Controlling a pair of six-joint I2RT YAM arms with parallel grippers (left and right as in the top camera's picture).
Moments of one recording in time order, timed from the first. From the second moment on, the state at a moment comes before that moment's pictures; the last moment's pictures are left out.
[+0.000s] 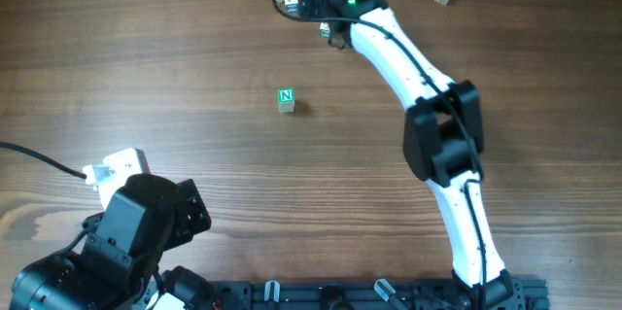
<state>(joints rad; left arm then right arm) -0.52 0.77 1.27 -1.58 -0.39 -0.78 0.47 2.48 2.21 -0.62 0.26 0.56</state>
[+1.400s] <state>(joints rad) -0.52 0.77 1.27 -1.58 -0.39 -0.78 0.61 2.22 2.28 -1.06 0.10 0.47</state>
